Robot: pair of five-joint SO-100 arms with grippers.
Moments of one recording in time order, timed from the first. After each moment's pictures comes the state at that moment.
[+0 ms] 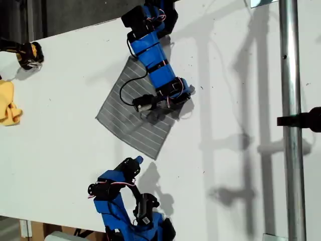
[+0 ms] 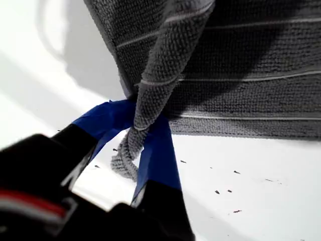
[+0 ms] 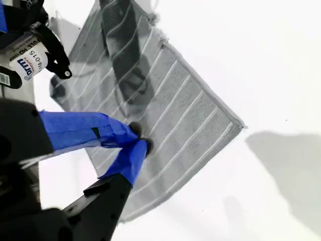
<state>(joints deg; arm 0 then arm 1) -10.1 85.6 64.2 93.6 -38.1 -19.7 64.4 84.6 75.8 94.0</state>
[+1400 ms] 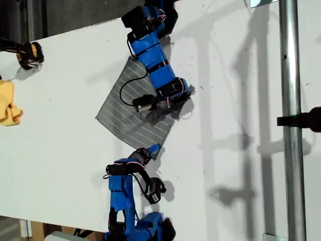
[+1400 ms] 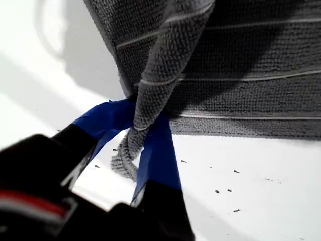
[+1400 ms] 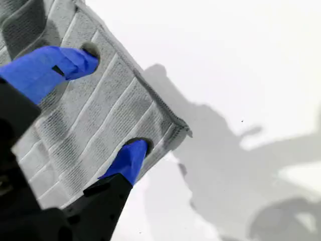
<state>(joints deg) -13.2 73.6 81.8 76.1 -38.8 -19.7 64.2 84.1 76.6 94.0</state>
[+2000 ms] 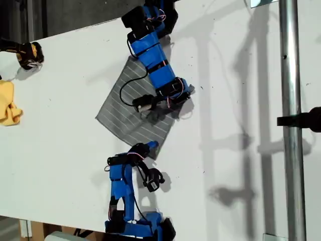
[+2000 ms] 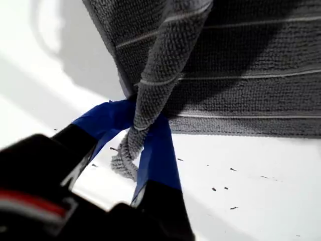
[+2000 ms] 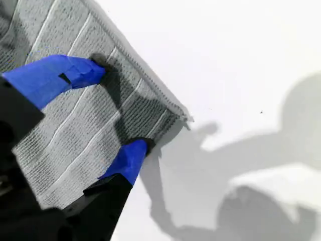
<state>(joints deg) -18.0 60.7 75.8 75.9 -37.6 -19.7 64.2 84.1 77.4 93.7</state>
